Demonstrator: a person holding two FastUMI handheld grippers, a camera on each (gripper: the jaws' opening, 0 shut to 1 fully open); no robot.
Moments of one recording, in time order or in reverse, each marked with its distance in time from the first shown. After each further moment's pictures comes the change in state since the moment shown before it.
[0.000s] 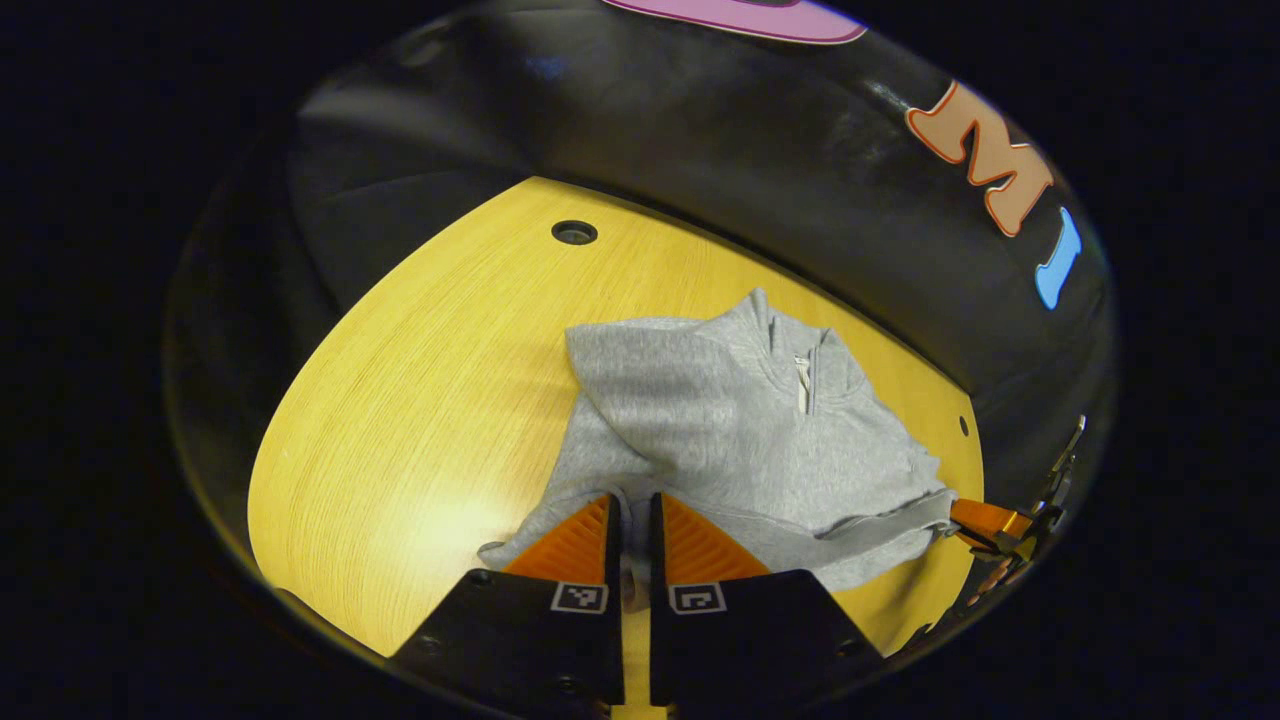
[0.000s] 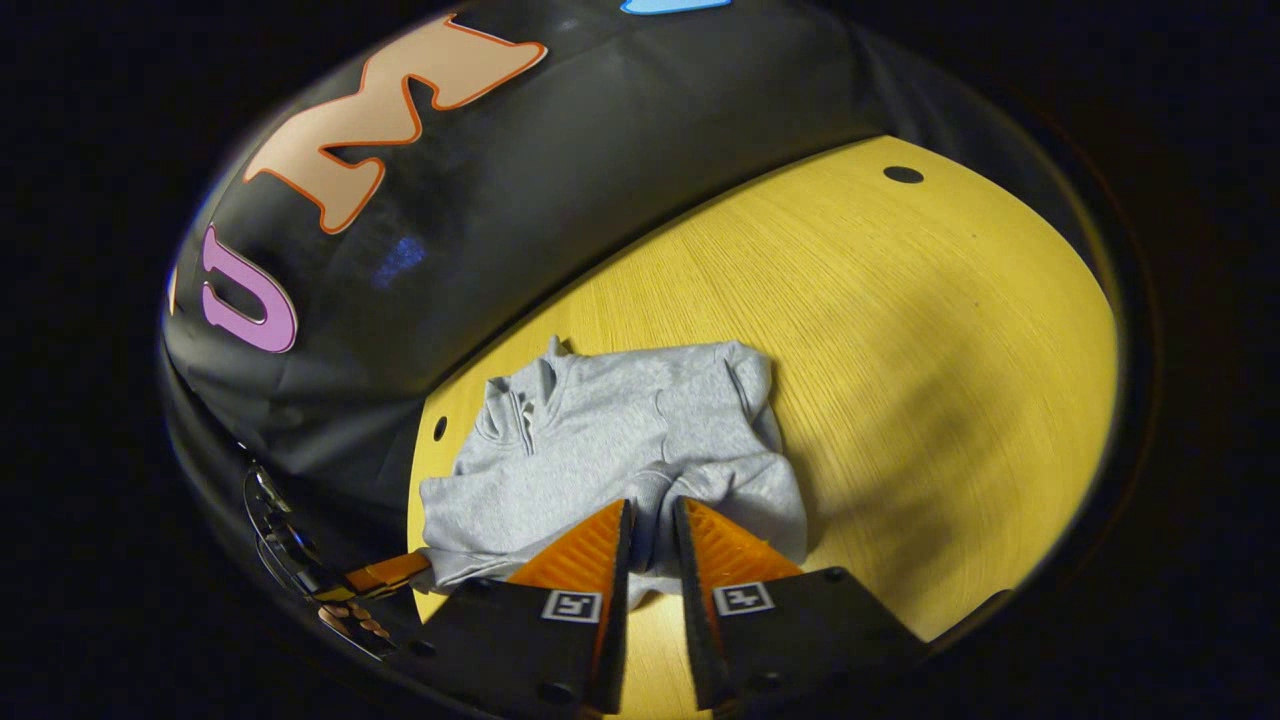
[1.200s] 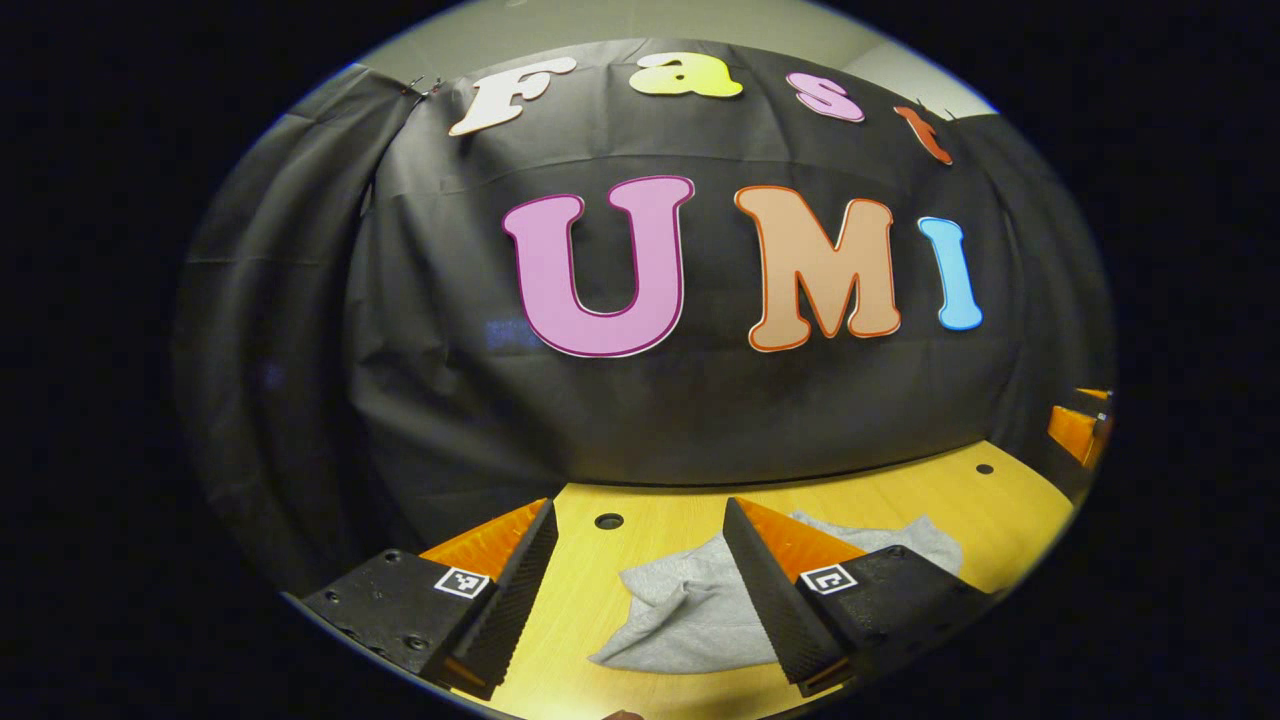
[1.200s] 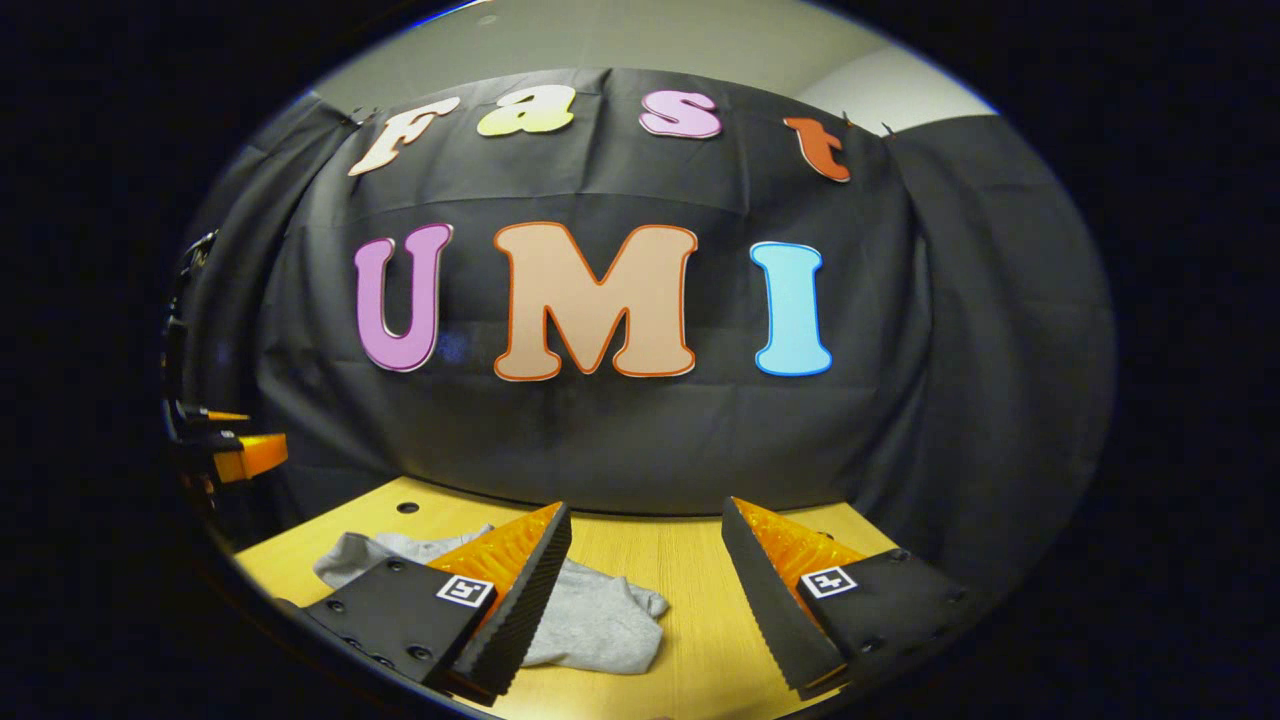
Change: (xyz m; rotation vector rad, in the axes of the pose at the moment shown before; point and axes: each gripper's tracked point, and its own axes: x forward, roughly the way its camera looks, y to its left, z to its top) left arm -0.217 -0.071 0.091 0.447 -0.800 0.131; right arm -0.225 0.065 0.080 -0.651 -0.815 -0.070
